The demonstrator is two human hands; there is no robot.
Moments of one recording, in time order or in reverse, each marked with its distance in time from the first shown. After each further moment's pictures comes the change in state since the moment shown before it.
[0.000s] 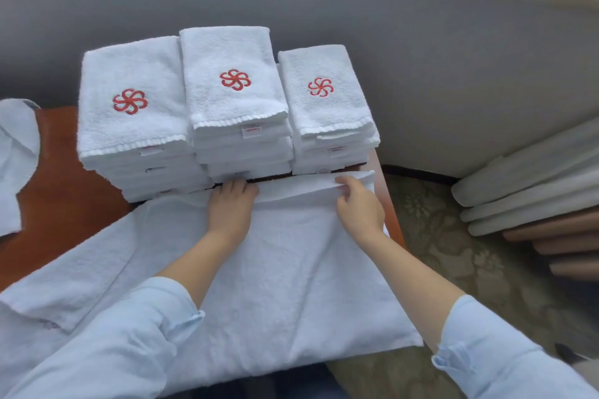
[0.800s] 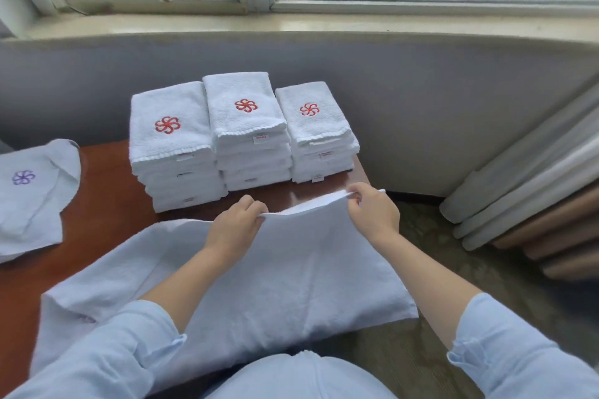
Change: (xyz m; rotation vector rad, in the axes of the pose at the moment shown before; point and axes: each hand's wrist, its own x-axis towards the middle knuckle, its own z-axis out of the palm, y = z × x) left_hand -0.089 -0.002 -0.058 -0.236 0.113 0.214; right_hand -0.081 -0.001 -0.046 -0.089 0.231 -0.102
